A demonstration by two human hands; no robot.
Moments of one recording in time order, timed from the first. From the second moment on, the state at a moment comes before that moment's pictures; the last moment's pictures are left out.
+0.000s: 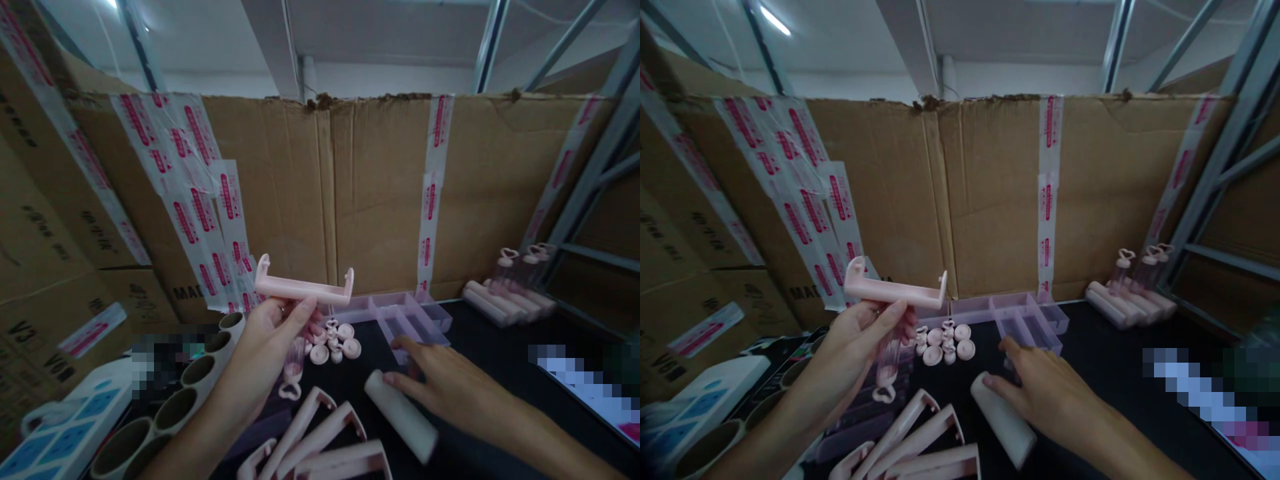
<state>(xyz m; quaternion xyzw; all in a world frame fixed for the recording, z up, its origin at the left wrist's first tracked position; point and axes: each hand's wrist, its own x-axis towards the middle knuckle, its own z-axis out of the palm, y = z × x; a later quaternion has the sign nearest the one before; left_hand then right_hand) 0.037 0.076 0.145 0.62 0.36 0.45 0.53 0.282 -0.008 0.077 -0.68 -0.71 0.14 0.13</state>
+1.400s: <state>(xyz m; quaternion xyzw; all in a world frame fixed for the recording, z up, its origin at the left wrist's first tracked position) 0.128 0.010 0.138 0.61 0.17 0.38 0.67 0.266 -0.073 0.071 -0.50 -0.61 0.23 0.57</state>
